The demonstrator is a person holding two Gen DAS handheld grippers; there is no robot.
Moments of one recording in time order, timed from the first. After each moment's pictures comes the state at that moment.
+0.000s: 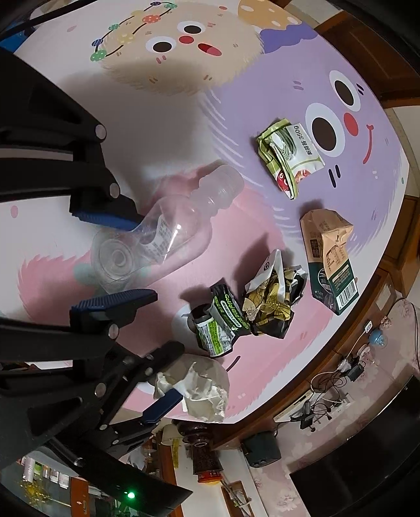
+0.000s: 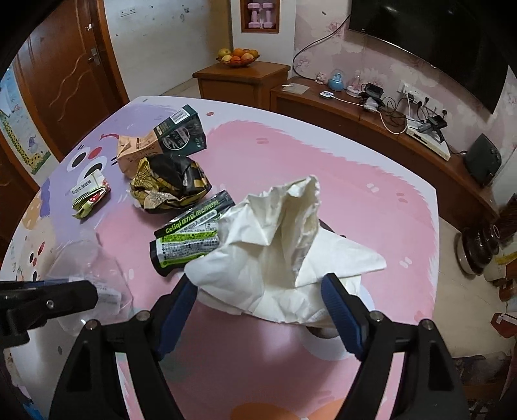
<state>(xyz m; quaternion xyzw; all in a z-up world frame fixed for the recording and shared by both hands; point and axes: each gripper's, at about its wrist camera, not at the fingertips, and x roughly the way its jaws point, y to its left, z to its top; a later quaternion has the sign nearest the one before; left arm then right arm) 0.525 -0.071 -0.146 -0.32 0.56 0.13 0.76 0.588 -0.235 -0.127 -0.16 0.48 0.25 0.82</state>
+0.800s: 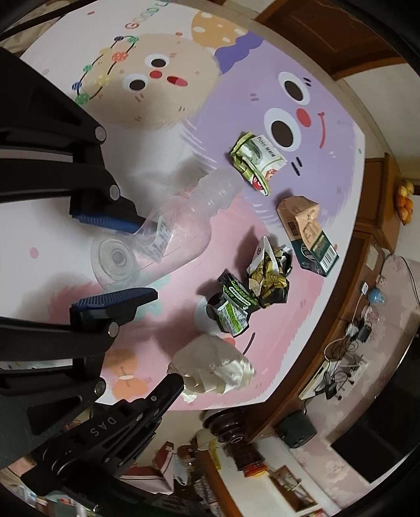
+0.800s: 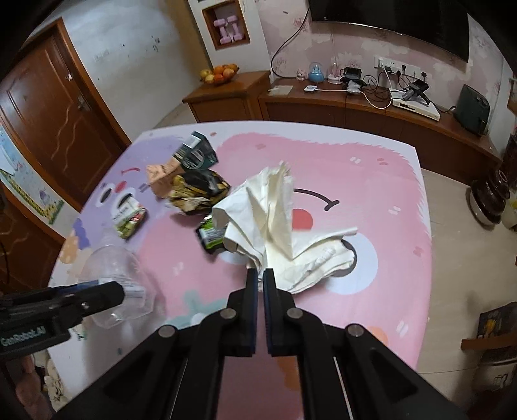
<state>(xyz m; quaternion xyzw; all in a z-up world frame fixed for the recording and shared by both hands) 0.488 -0.081 -0.095 -0.22 0.55 0.09 0.81 0.543 -0.266 -0.088 -0.03 0.50 0.25 0.83</state>
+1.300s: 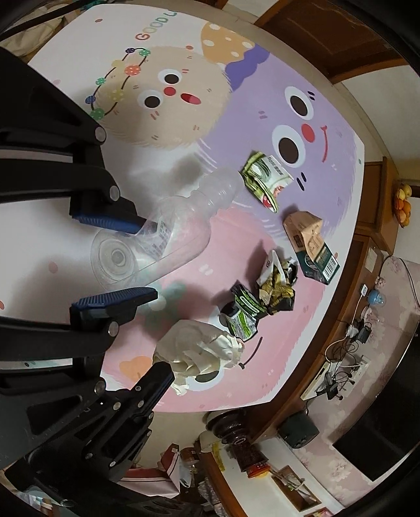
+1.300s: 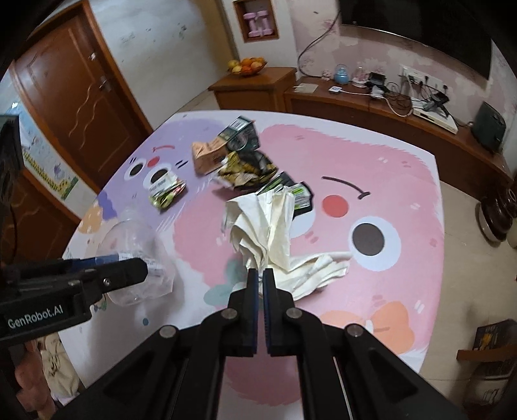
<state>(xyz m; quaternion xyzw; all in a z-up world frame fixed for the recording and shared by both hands) 0.461 -0.075 -0.088 -0.21 0.55 0.09 0.80 0.503 -0.243 -0.078 -0.08 0.50 0.29 0.81</state>
